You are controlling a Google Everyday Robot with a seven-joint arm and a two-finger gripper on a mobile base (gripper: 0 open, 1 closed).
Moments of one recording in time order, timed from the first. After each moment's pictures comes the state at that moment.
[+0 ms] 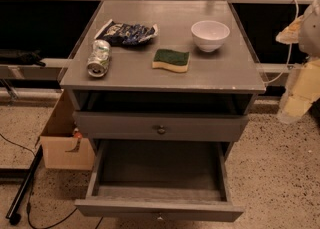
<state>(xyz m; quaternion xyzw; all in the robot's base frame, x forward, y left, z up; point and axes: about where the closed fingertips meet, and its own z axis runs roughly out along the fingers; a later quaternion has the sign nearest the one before) 0.438 -0.217 0.976 -0.60 0.78 -0.03 0.16</state>
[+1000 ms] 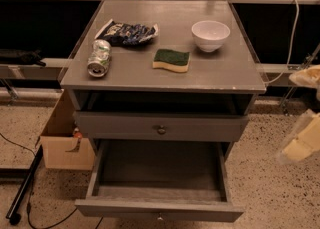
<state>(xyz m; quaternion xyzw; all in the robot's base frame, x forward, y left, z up) 0.392 -0.227 0.928 -0.52 0.82 0.05 0.24</state>
